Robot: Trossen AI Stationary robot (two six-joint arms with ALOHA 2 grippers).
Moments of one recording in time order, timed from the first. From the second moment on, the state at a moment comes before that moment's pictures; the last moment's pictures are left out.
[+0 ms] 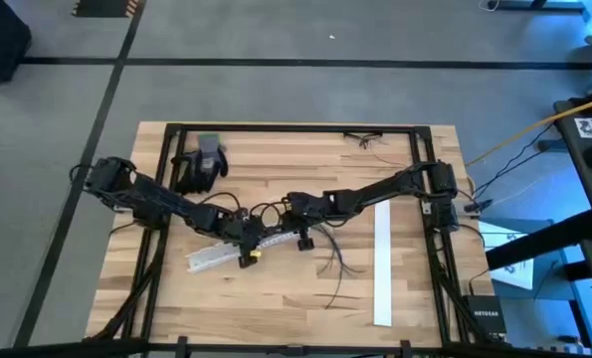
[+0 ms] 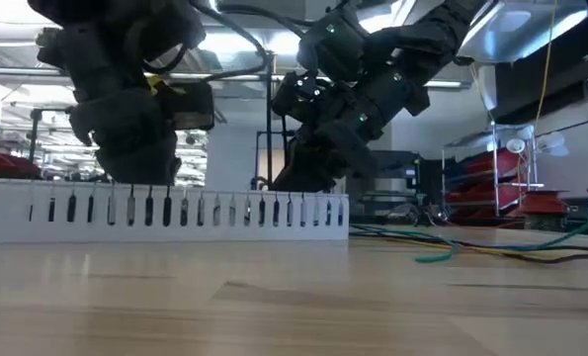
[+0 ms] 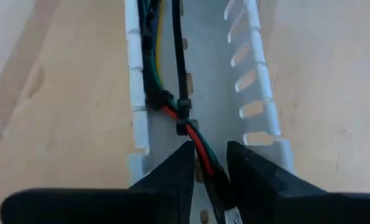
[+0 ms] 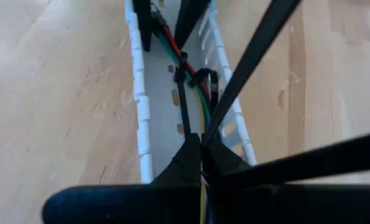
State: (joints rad) left arm -0.26 1.65 0.70 -0.16 -0.15 -0.47; right arm 0.02 1.99 1.11 0.10 -0.10 -0.22
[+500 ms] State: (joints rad) left arm -0.31 1.53 0.69 -0.33 -0.17 -0.57; right arm 0.02 1.98 1.11 0.07 -0.04 -0.23
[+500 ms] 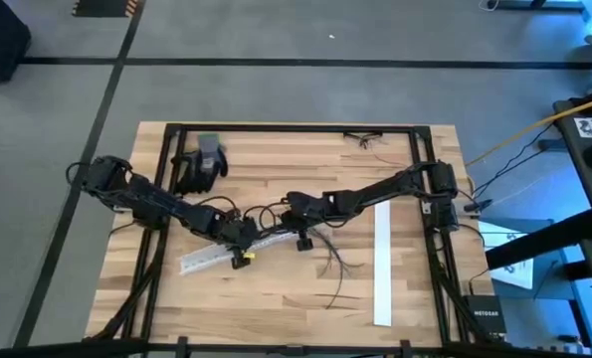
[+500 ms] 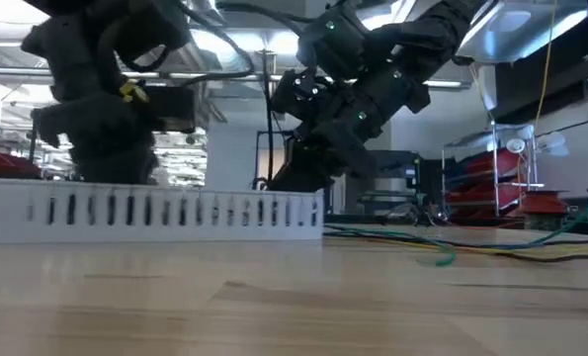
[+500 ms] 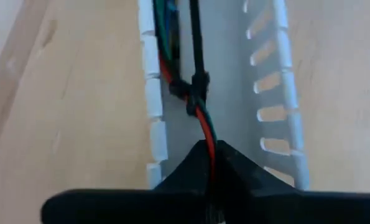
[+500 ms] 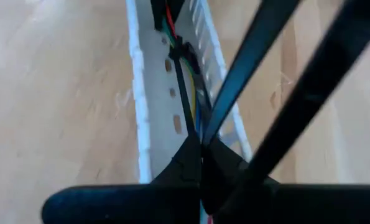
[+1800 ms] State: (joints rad) left arm -0.39 1.51 0.70 -0.49 -0.16 -0.68; right arm 0.04 1.97 1.22 -0.05 -0.29 -0.24
